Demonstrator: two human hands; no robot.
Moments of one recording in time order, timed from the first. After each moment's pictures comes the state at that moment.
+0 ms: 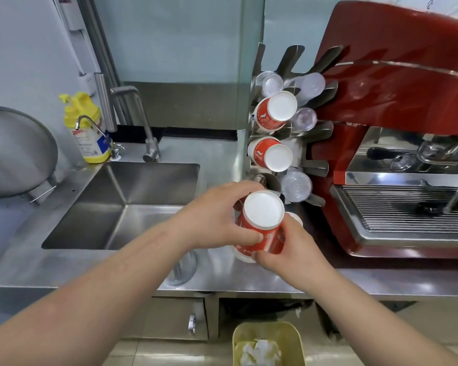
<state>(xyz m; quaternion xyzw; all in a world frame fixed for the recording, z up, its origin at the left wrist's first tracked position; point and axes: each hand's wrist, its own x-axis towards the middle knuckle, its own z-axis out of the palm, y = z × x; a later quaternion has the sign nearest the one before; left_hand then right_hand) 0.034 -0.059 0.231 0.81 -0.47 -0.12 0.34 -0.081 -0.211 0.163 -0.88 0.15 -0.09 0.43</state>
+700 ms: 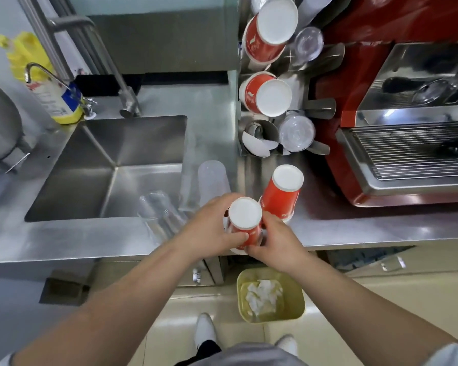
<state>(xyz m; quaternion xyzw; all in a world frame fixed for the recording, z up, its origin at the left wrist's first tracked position) 0.024 -0.064 0.096 0.84 -0.36 -0.22 0.34 -0.078 -0.214 0.039 -0.88 0.19 0.02 0.43</state>
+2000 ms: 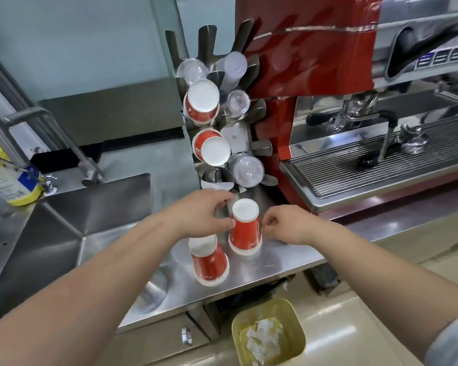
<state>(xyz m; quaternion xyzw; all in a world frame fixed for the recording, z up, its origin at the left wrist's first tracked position) 0.068 -0.146 0.190 0.82 -0.53 -0.19 0.11 -0.083 -0.309 0.144 -0.92 0.26 0.12 0.27</state>
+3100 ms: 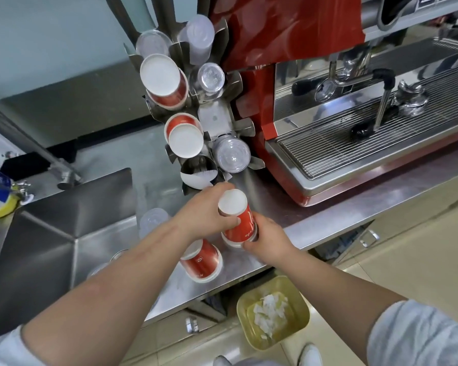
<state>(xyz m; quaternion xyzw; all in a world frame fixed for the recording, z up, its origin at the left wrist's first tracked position) 0.063 -0.190 0.131 0.82 -0.48 -0.23 0.21 -0.076 -0.287 0.024 -0.84 0.35 -0.03 0.42</state>
